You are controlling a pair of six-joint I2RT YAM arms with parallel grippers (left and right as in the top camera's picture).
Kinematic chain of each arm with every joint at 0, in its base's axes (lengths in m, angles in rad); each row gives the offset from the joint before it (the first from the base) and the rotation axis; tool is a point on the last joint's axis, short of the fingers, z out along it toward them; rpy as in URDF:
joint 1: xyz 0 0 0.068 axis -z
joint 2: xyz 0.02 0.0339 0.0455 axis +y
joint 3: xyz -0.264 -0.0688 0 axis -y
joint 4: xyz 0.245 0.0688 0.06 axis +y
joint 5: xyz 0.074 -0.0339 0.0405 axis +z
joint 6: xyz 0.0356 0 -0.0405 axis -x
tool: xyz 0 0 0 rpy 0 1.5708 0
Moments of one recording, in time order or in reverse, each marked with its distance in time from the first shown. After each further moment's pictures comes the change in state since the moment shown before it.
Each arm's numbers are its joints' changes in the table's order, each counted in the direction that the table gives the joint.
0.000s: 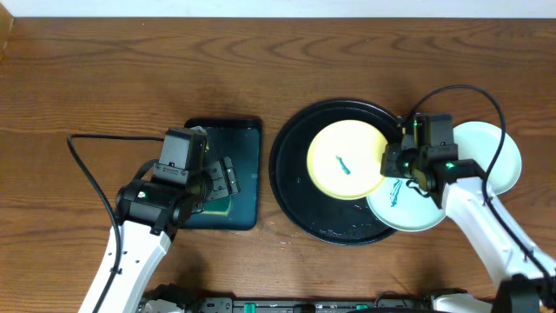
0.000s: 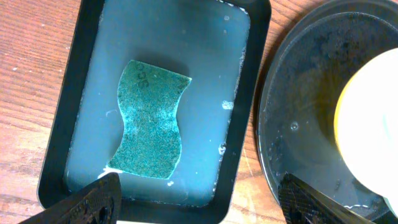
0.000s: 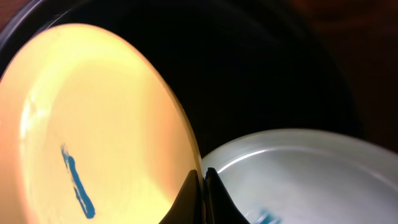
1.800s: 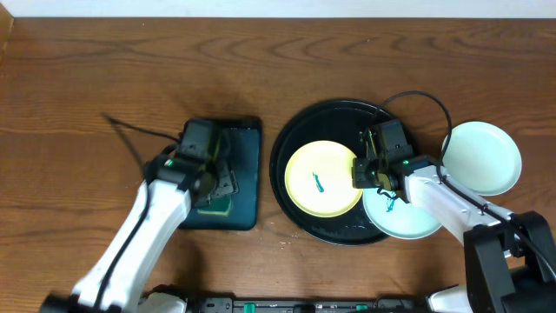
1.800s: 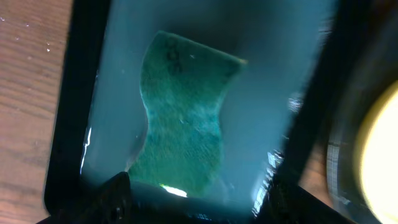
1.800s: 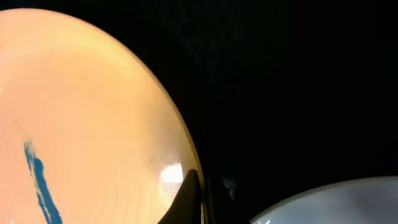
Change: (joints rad) left arm 0.000 0.241 -0.019 -0.025 0.079 0.000; right arm -0.174 0.211 -0.003 -0.076 -0.053 -0.047
